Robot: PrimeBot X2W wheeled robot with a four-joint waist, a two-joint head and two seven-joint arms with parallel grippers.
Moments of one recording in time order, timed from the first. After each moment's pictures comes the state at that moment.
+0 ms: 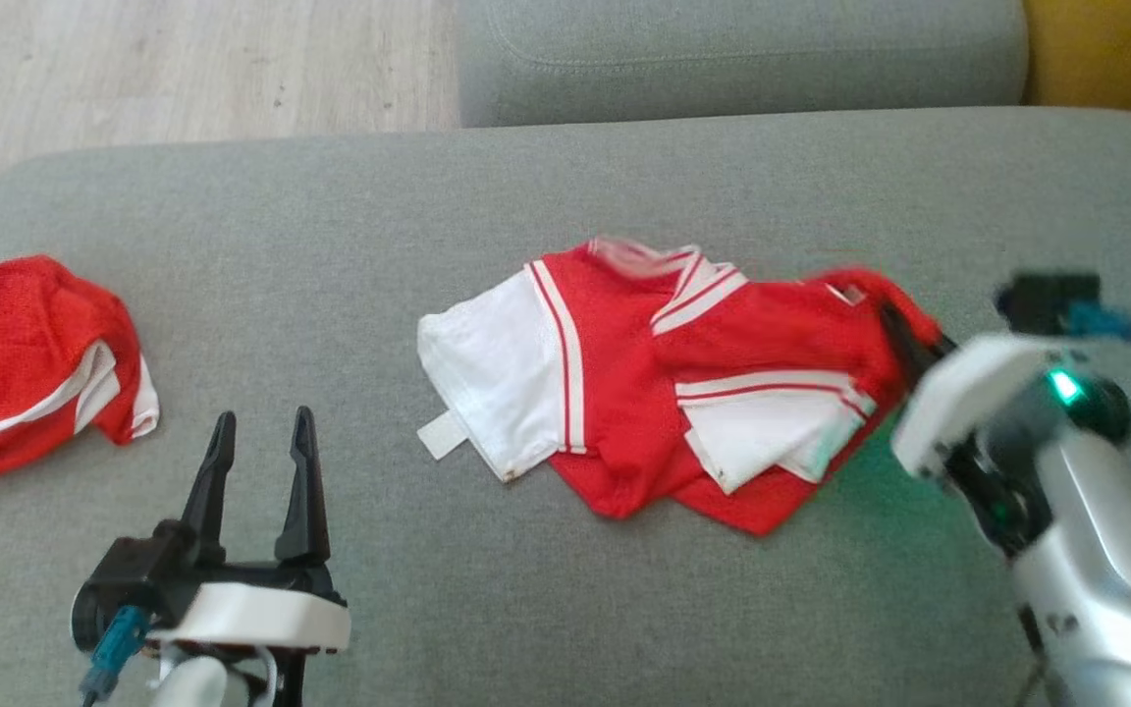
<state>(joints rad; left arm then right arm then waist) -0.06 0.23 -0.29 0.15 -0.47 0.06 -0.22 -0.43 -0.22 0.23 0.49 0.50 0.12 0.26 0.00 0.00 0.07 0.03</state>
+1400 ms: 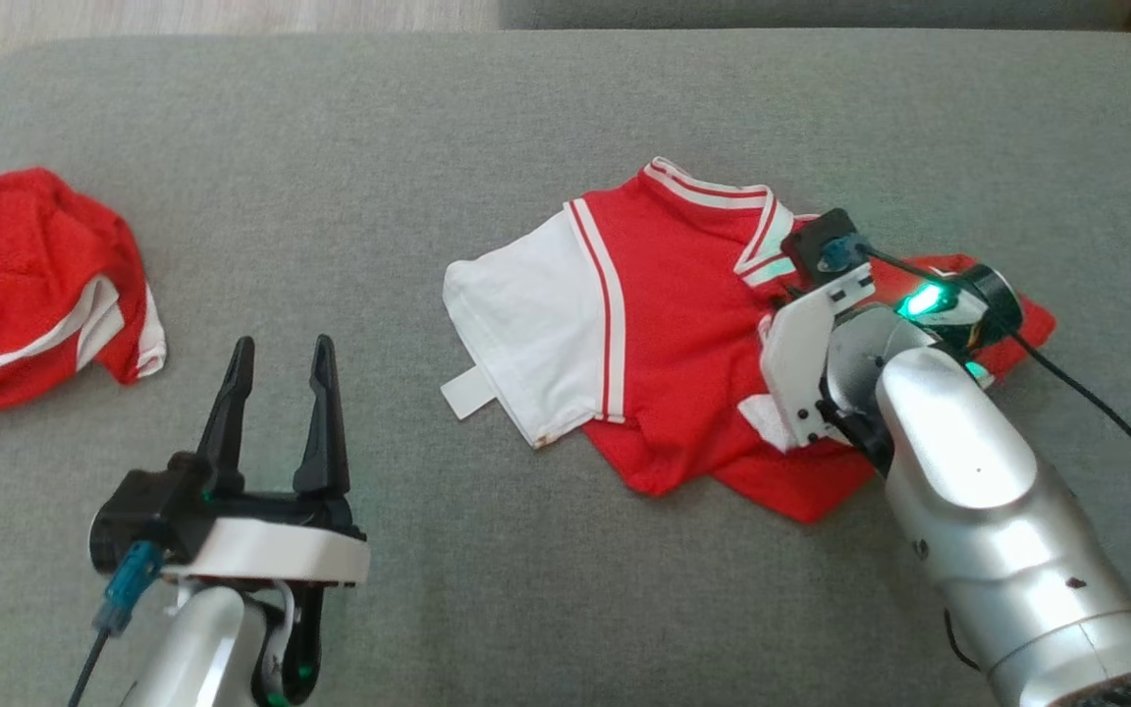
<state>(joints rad) -0.18 0.21 -0.32 0.19 -0.47 0.04 -0.24 -0.67 -0.07 0.34 0.76 -0.06 0.12 0.44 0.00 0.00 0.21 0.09</state>
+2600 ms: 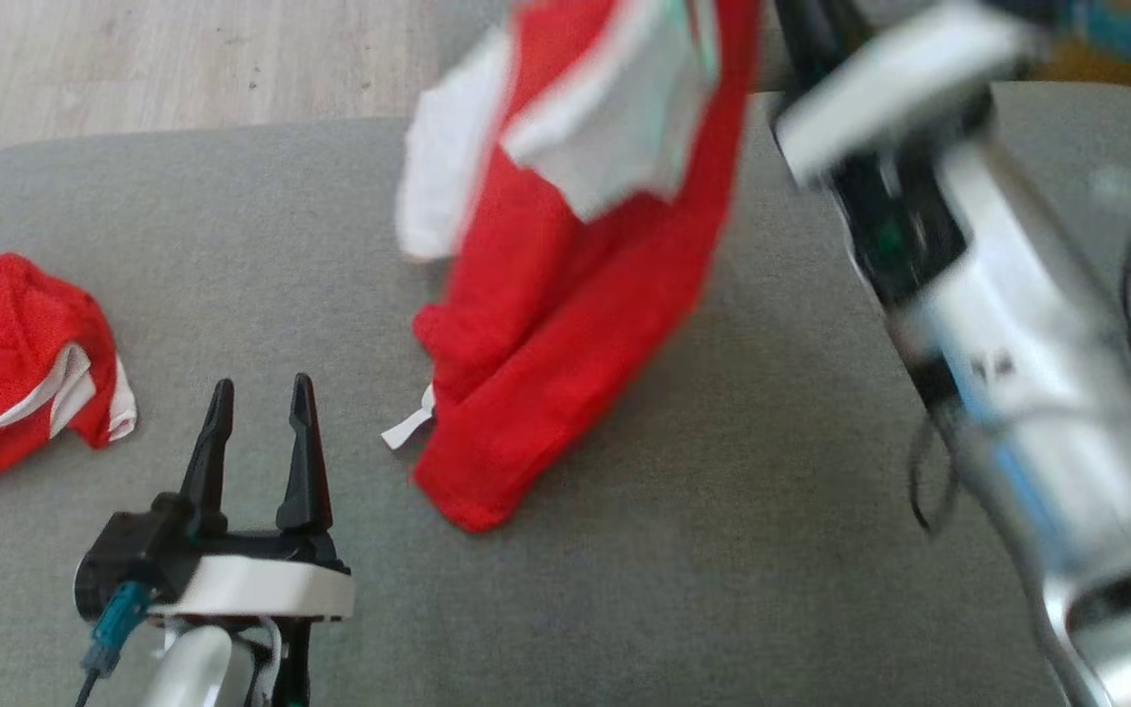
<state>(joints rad) -0.11 0.21 -0.29 0.17 -0.47 0.06 -0.25 -0.95 -0.10 0.49 0.63 0.96 0.12 -0.03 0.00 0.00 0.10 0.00</state>
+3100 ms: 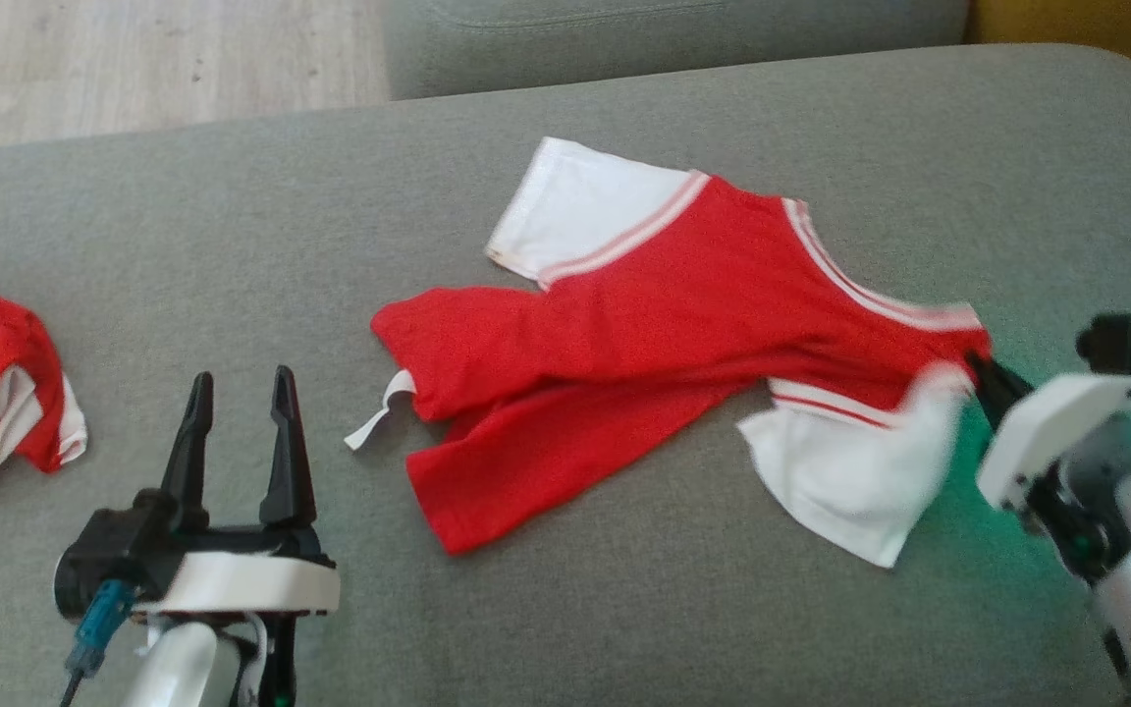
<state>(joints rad) -0.11 0.23 -0.29 0.15 -0.47 0.08 -0.25 -0.43 -0.35 0.30 0.65 0.66 0.12 0.17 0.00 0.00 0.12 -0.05</state>
